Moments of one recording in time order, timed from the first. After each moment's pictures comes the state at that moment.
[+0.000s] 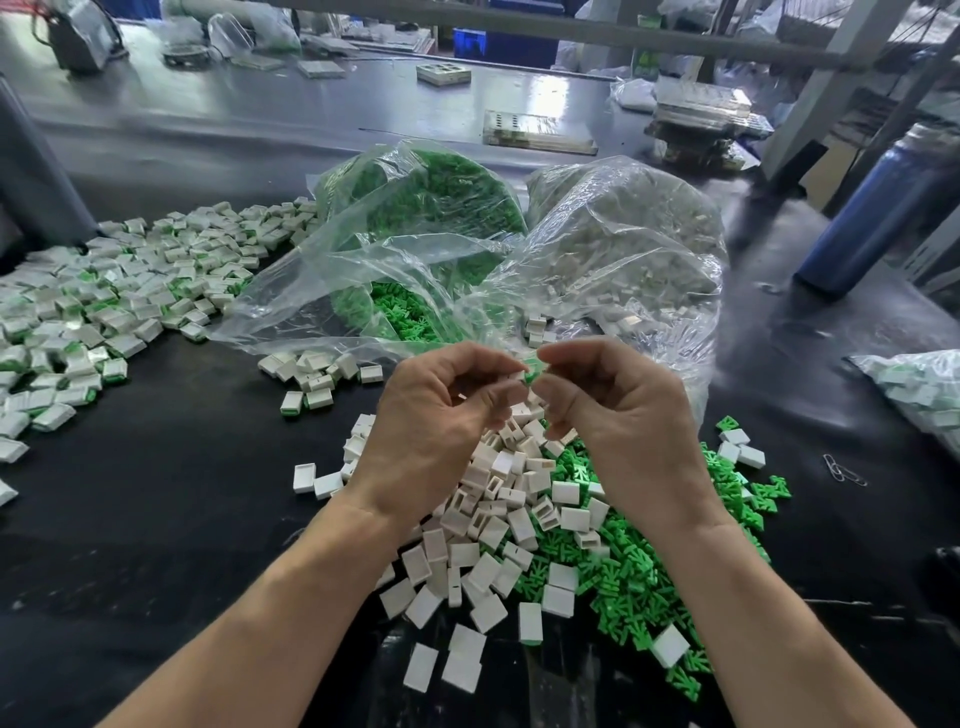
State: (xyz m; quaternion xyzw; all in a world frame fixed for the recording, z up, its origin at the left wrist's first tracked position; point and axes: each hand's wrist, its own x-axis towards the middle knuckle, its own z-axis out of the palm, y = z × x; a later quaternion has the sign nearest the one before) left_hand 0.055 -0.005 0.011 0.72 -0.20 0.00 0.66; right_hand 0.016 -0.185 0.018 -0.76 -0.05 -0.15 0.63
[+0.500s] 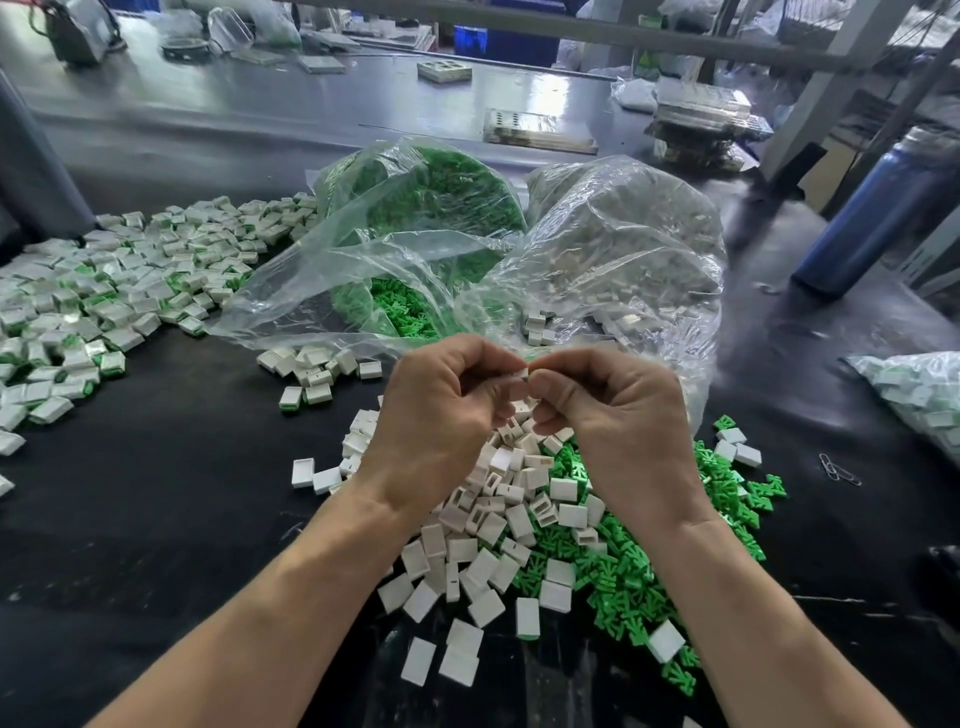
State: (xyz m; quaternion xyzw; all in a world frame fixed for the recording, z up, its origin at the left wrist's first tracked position) left_hand 0.056 -0.011 0.013 0.74 -0.19 0.02 0.65; right_hand 0.016 -0.175 0.018 -0.76 -0.02 -0.18 0.63
